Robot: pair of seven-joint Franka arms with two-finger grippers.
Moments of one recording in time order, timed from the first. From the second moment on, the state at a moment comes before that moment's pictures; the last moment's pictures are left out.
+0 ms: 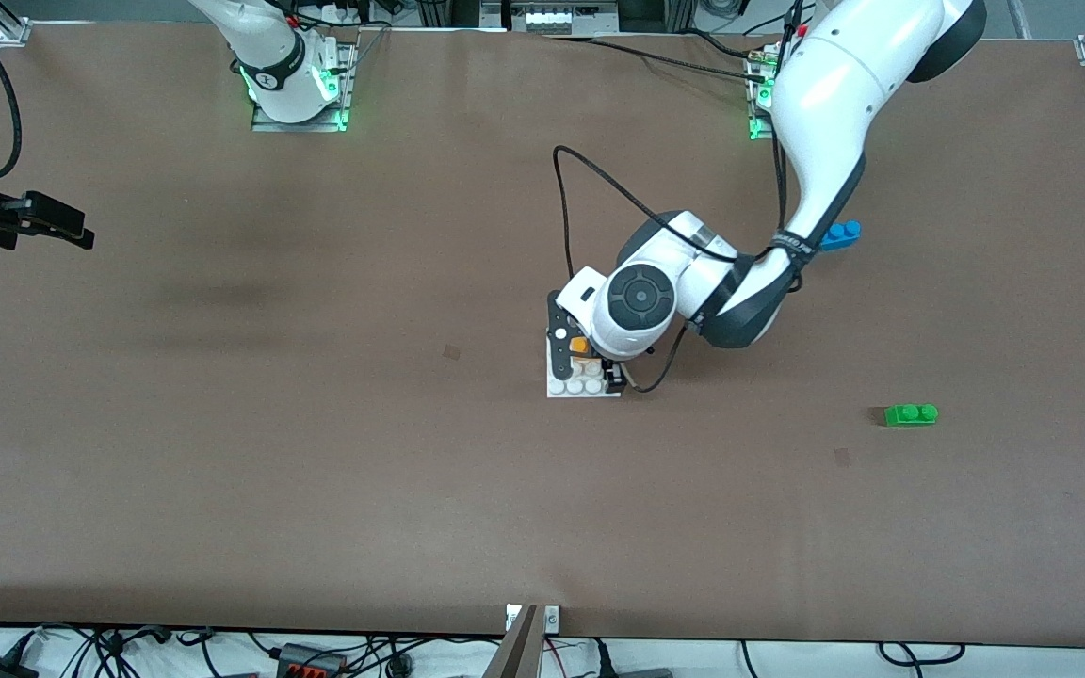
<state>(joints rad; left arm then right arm) -0.24 0.81 -0.47 -1.26 0.22 1.89 0.75 -0.06 0.04 -0.03 -1.64 0.01 1.59 -0.10</state>
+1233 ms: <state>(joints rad) 0.04 0.53 -0.35 -1.25 0.07 1.61 0.70 -0.05 0.04 -0.03 -1.64 0.01 1.59 -0.10</state>
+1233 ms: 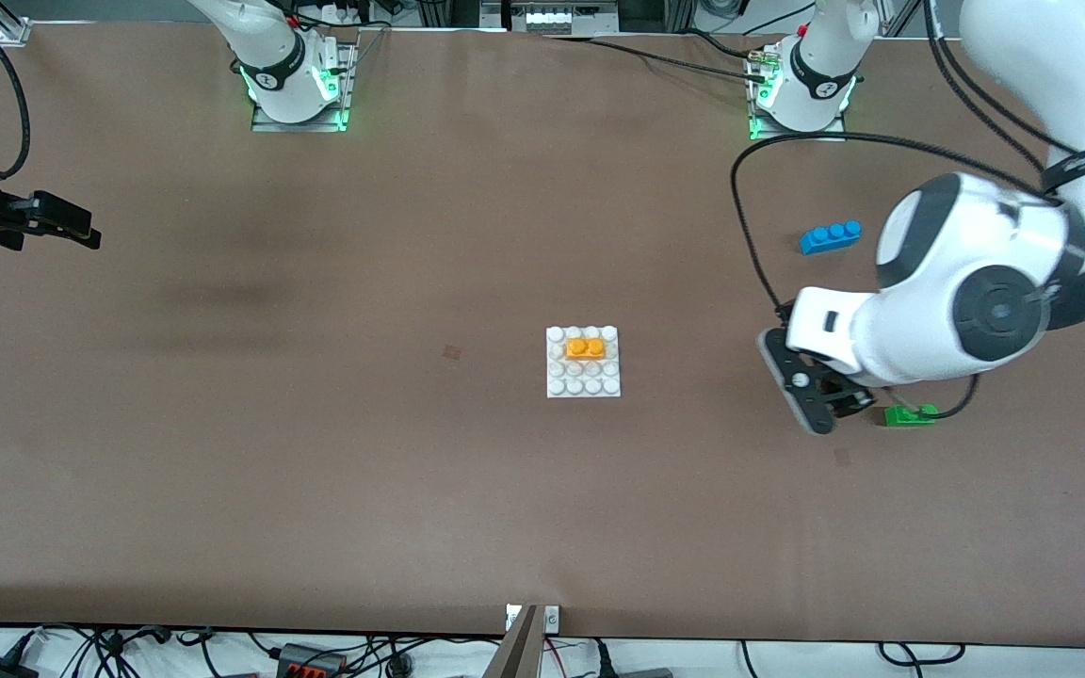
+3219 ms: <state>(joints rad) 0.07 0.00 -0.15 -1.68 -0.02 1.59 -0.15 -0.05 0.04 -0.03 -1.64 0.01 1.59 -0.10</state>
